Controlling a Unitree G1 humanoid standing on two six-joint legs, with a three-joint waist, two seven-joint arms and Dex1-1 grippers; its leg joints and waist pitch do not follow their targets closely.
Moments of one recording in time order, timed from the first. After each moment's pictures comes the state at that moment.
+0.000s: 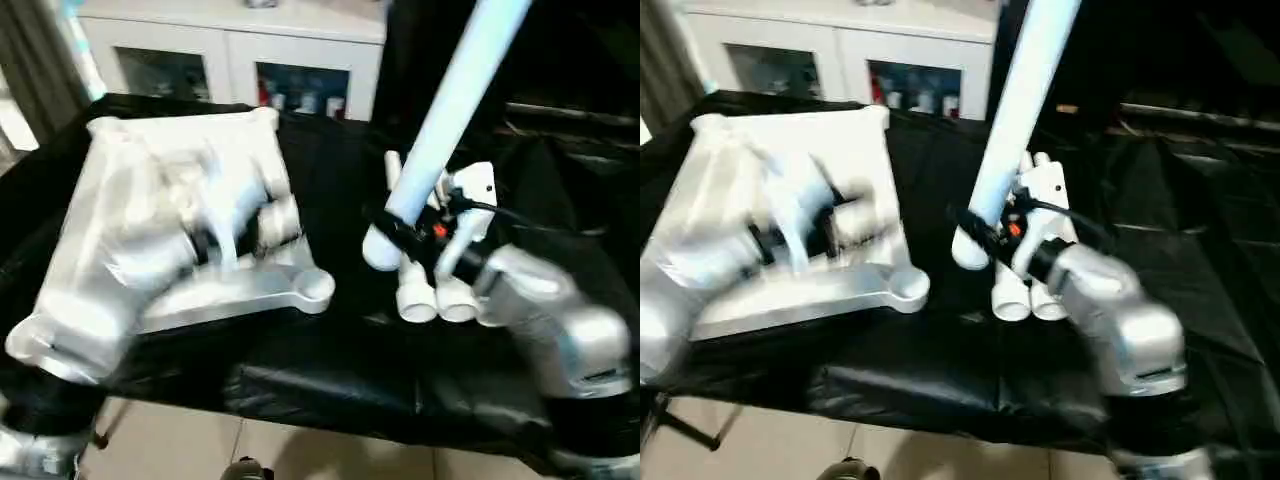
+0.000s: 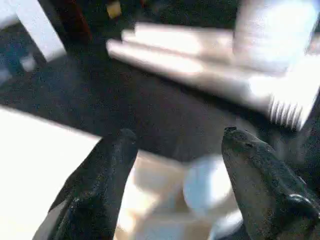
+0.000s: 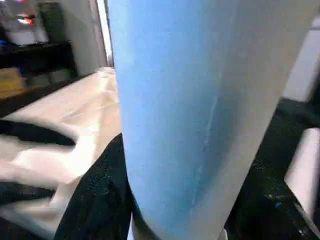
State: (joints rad) left arm -0.39 0.57 -0.24 -0.16 -0.27 0.55 -0.59; right arm -0.39 -0.23 0.03 -0.17 0.37 0.56 0.37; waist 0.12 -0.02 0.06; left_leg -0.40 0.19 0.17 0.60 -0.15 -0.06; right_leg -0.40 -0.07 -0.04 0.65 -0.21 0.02
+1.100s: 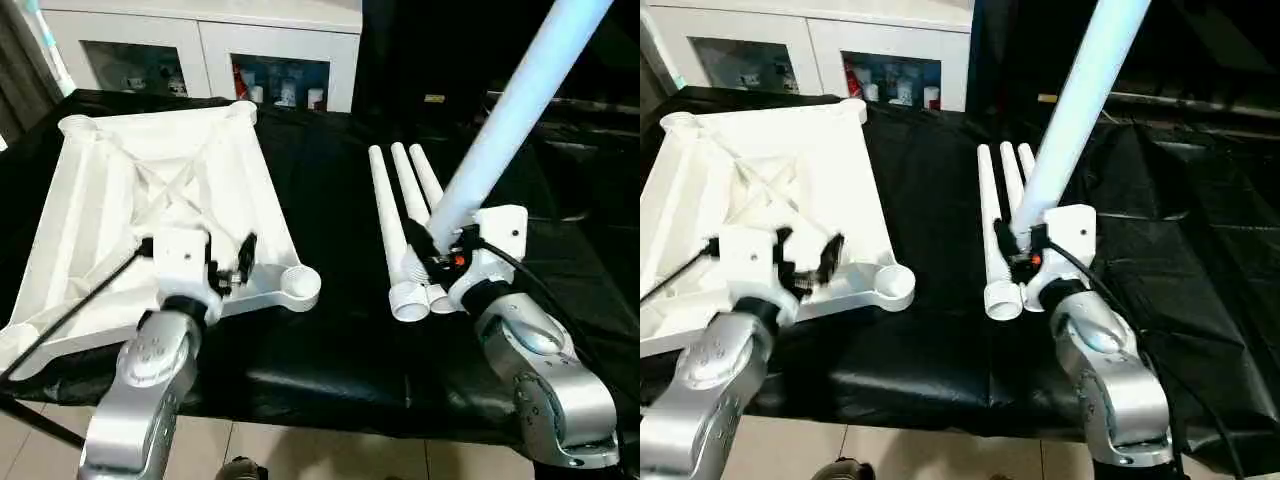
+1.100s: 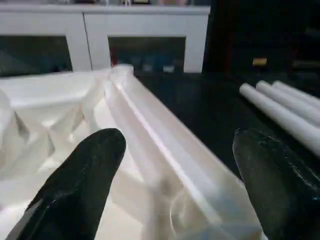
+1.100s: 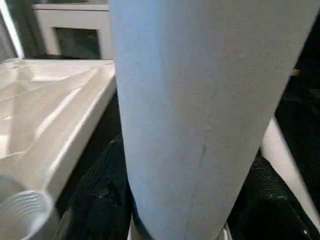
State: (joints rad) left arm -0.10 0.18 -0.01 -0.35 -0.15 0.42 -0.04; right arm -0.14 -0.17 0.05 -0.35 0.24 0.51 0.21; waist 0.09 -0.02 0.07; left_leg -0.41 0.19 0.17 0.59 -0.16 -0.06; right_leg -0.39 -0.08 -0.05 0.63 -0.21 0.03
